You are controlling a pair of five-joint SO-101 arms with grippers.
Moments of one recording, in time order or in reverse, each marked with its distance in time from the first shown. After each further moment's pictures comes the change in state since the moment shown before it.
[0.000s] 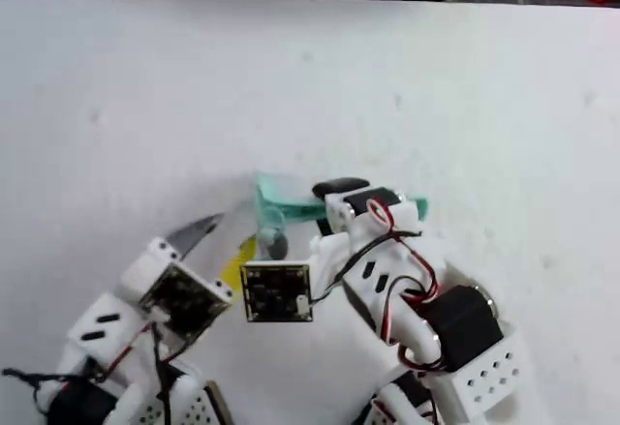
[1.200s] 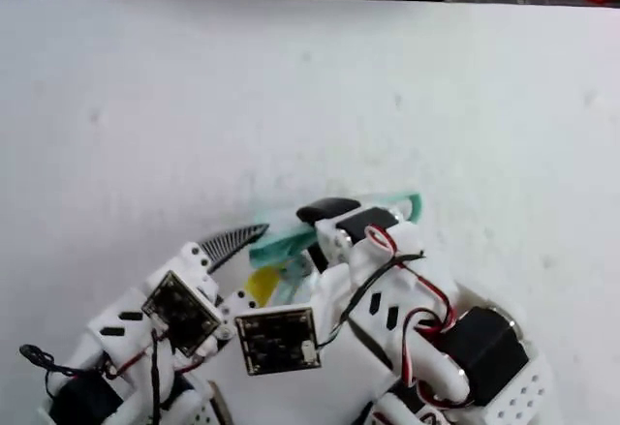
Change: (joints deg) left arm 16.2 0.0 1.9 -7.2 9.8; right arm -9.7 -0.2 -8.9 8.4 -1.9
